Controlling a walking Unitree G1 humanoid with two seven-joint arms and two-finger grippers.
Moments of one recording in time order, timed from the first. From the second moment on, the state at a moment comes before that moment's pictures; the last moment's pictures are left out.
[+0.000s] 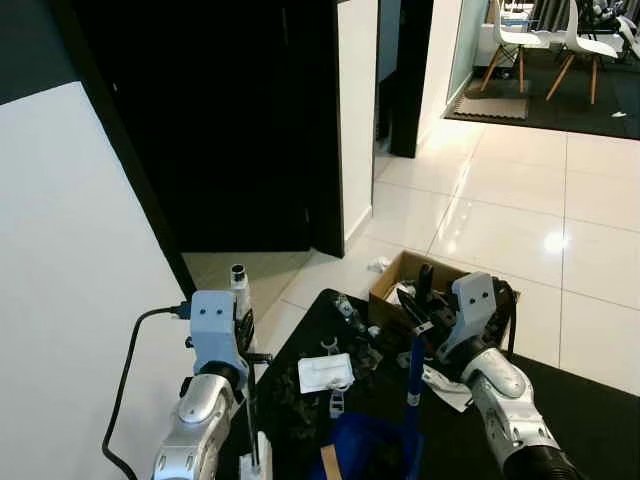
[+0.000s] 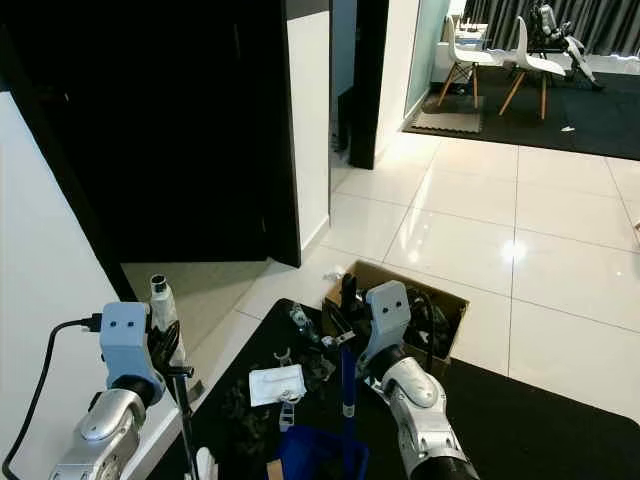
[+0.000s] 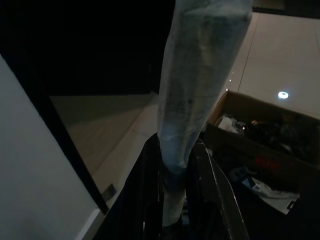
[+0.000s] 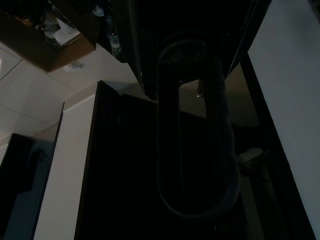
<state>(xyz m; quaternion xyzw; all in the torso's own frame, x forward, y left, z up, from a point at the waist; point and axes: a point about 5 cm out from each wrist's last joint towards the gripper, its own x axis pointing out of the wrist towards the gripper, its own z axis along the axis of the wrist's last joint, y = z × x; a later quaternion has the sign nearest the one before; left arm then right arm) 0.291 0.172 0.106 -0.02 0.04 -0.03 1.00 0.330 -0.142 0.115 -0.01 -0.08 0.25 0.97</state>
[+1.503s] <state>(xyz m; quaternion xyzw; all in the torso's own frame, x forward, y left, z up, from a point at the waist) 0.297 0.177 0.096 -0.02 0.06 0.02 1.00 0.329 -0.141 0.113 -0.01 -0.08 0.25 0.97</state>
